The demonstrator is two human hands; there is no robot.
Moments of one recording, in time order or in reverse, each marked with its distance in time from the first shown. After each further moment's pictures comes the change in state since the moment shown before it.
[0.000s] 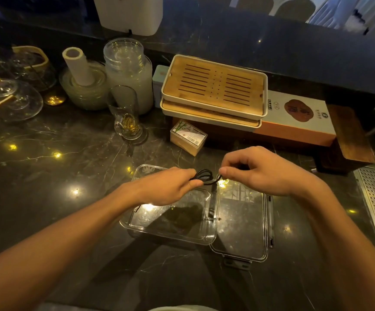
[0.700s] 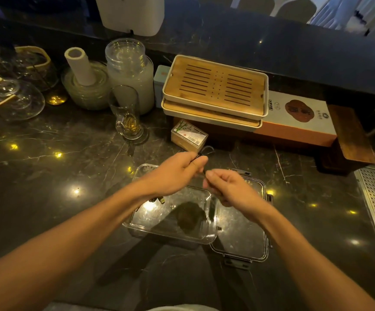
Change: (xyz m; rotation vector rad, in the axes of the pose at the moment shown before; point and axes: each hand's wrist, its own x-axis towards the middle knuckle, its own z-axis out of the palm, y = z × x) left_hand 0.005 0.023 -0.005 -0.376 0.270 -0.061; right_hand 0.024 0.035 0.092 0.673 0.133 0.185
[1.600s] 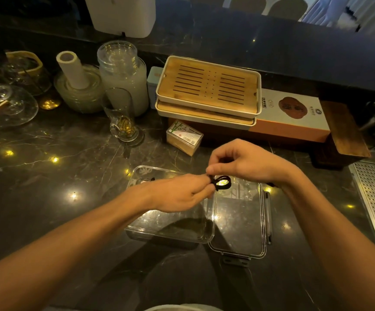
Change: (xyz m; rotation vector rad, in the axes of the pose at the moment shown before) left_hand -0.008 0.015 0.009 0.286 -0.400 0.171; right_hand -0.003 -0.077 -0.053 -0.480 -0.217 -0.221
